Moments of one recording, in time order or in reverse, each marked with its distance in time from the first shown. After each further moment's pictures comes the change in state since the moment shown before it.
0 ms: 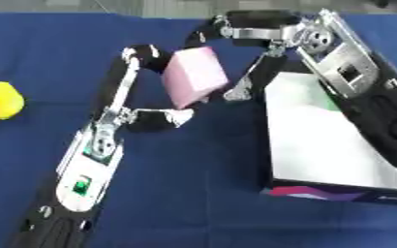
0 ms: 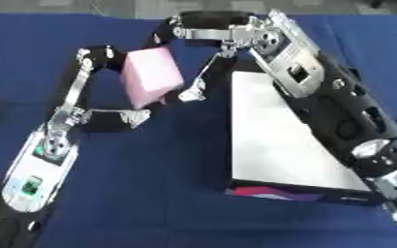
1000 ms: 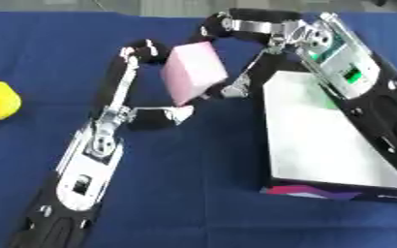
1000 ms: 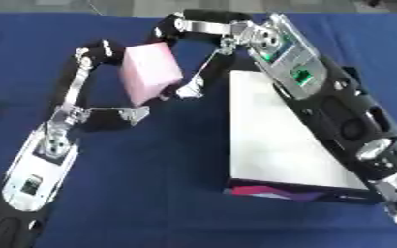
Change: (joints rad) left arm -0.002 0.000 0.006 0.007 -0.064 0.026 0.010; right arm 0.018 -0.016 -0.001 -0.026 -0.124 0.119 -0.017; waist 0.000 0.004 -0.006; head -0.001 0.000
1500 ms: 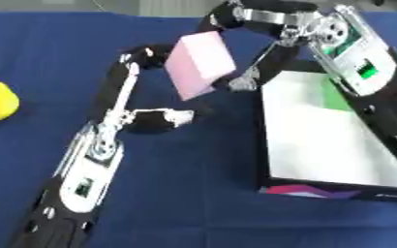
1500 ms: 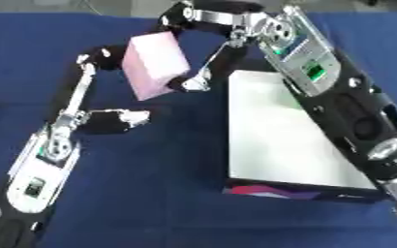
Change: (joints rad) left arm 0.014 0.015 0.006 0.019 -0.071 0.050 0.032; right arm 0.020 -0.029 -0.043 -0.037 -0.031 0.017 -0.019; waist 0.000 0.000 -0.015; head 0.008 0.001
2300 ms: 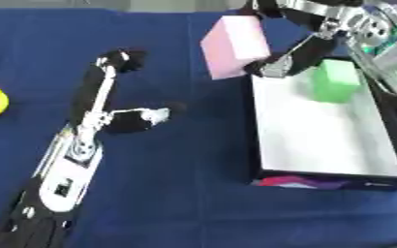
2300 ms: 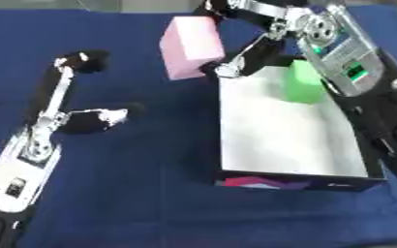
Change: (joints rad) left arm 0.058 0.111 0.008 -0.015 0.034 0.000 0.028; right arm 0.182 -0.114 -0.108 -0.050 -0.020 0.013 -0.126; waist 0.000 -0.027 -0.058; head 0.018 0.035
